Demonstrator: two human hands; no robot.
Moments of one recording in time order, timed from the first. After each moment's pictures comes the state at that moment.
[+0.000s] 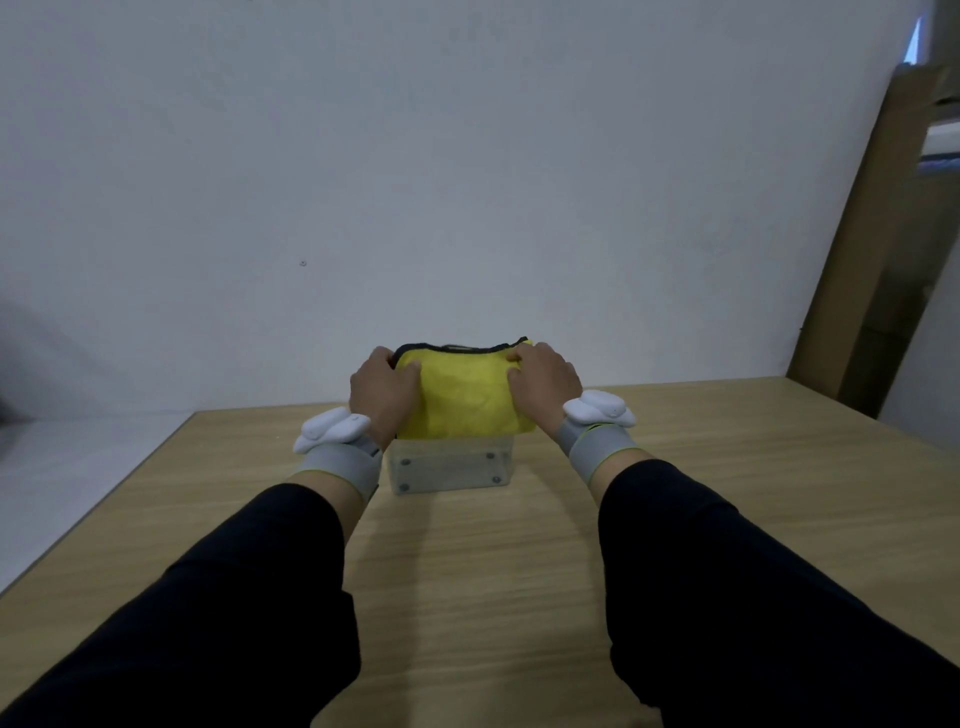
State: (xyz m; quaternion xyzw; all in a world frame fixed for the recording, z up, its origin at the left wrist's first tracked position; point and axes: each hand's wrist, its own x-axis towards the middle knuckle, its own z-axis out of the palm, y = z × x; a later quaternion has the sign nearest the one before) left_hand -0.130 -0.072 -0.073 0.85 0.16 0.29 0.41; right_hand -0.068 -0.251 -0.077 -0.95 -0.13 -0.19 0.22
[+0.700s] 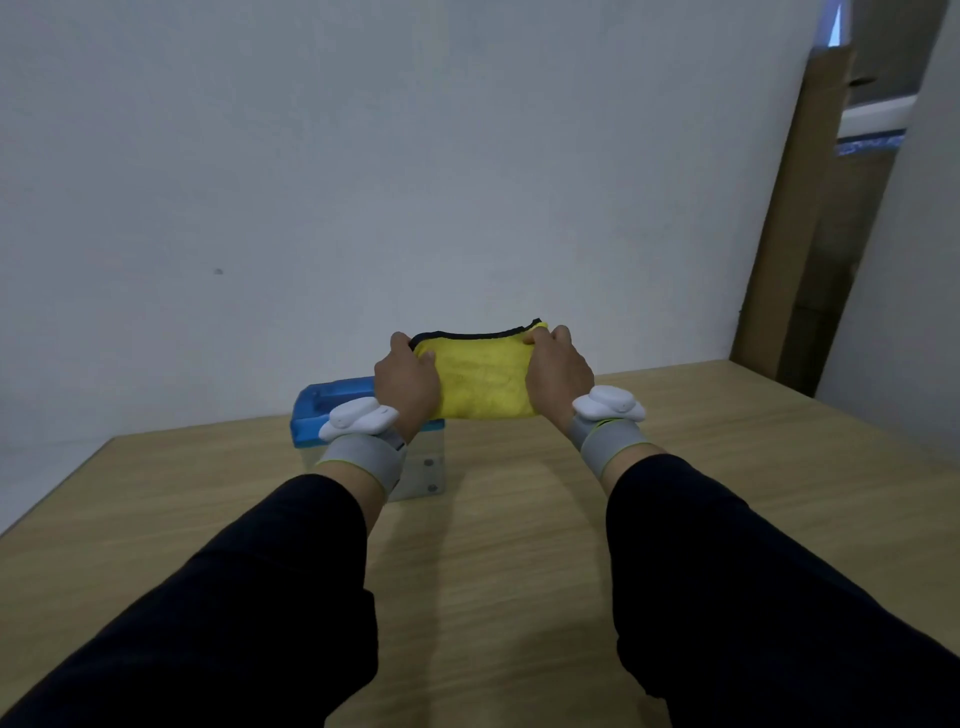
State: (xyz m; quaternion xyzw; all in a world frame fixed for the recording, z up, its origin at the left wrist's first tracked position) left_hand -0.088 -0.185 -0.063 0.86 0.15 0.27 0.40; right_hand -0.044 -0.344 -0.078 -0.94 -0.05 -0.23 0.24
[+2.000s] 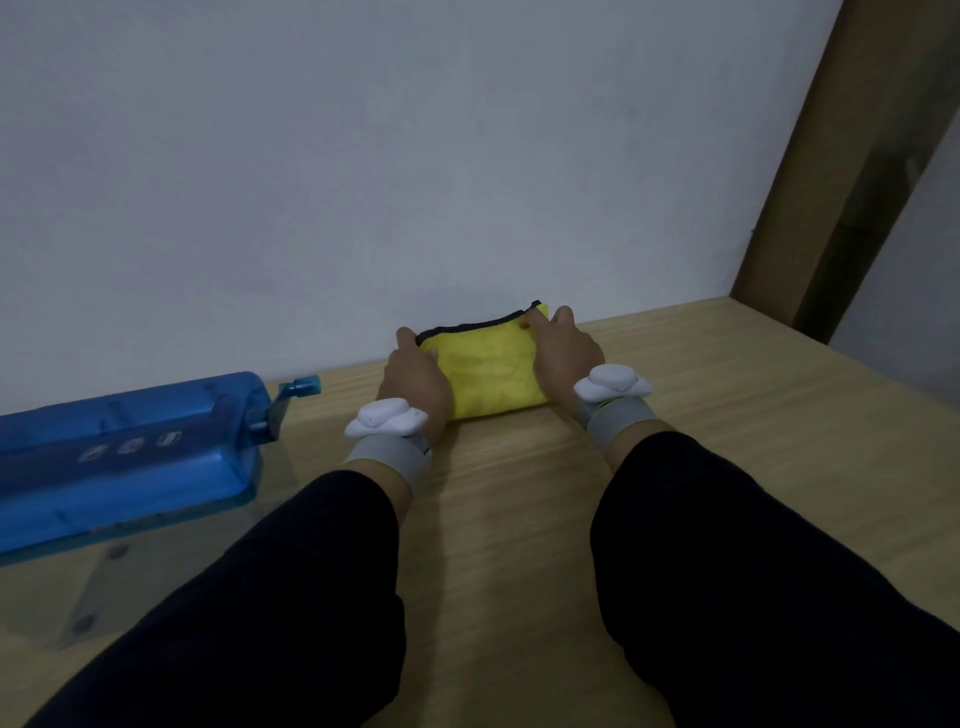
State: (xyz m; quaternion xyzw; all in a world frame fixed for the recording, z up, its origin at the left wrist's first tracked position) left_hand 0.128 -0.277 -0.190 0.90 0.18 0.22 0.32; right_hand 0.158 -0.445 -0.186 -0.97 -0.05 -0.16 0.16
